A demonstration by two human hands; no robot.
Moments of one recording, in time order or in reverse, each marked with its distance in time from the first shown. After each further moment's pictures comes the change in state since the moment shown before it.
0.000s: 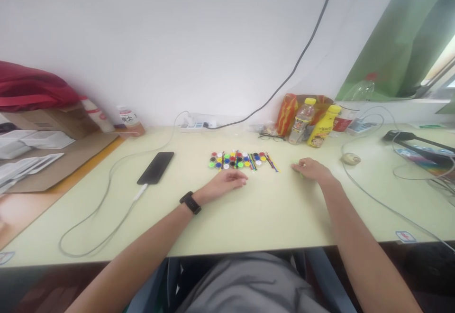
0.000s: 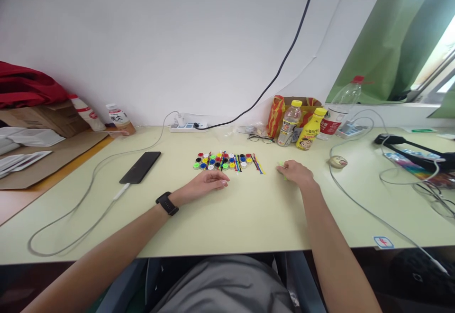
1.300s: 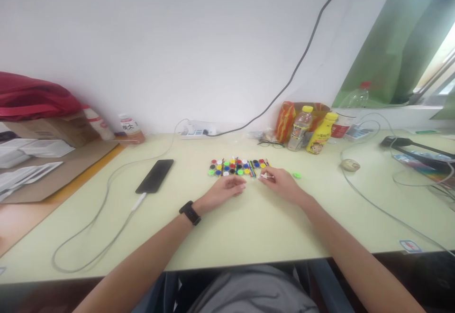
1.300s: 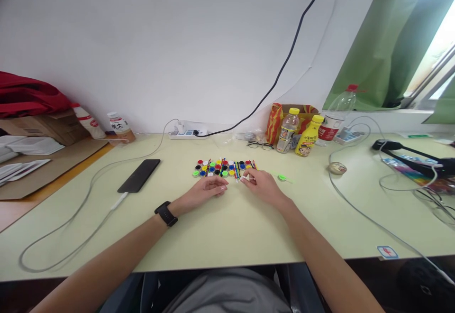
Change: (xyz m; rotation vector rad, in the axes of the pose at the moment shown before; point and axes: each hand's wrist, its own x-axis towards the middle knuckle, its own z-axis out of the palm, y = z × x) left_hand 0.002 -0.002 0.001 -0.087 0.075 -0.011; right_hand -0.064 -0.094 0.028 0.362 0.150 -0.699
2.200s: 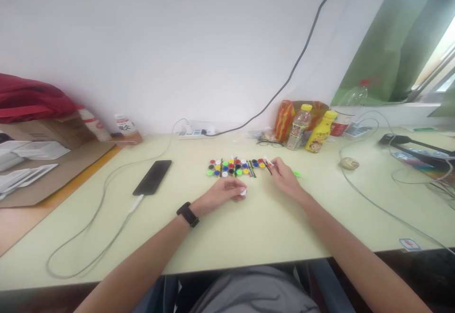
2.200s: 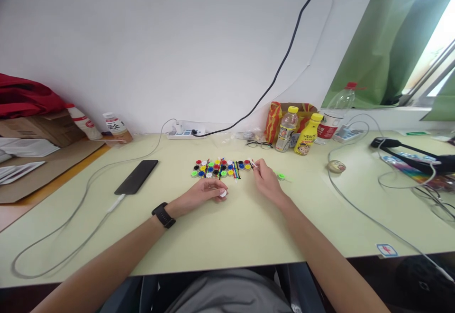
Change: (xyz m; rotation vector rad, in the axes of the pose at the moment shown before) left_hand -0.004 0.009 0.002 -0.036 -0.069 -0.071; right_hand 0.011 0.029 0.007 0.053 0.196 0.208
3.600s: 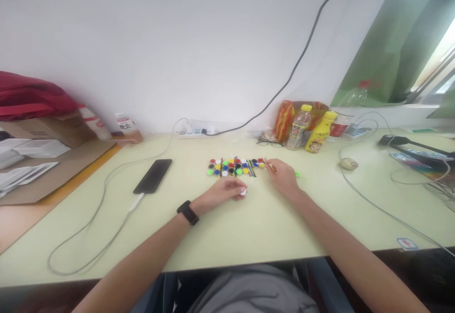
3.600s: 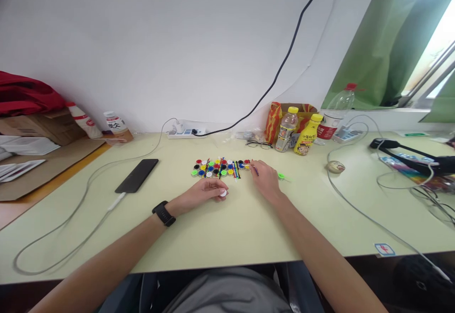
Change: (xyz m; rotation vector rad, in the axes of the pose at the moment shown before) left_hand 0.000 0.002 0.000 0.024 -0.036 0.013; right_hand 0.010 0.011 0.016 -0.247 0.204 -0.169
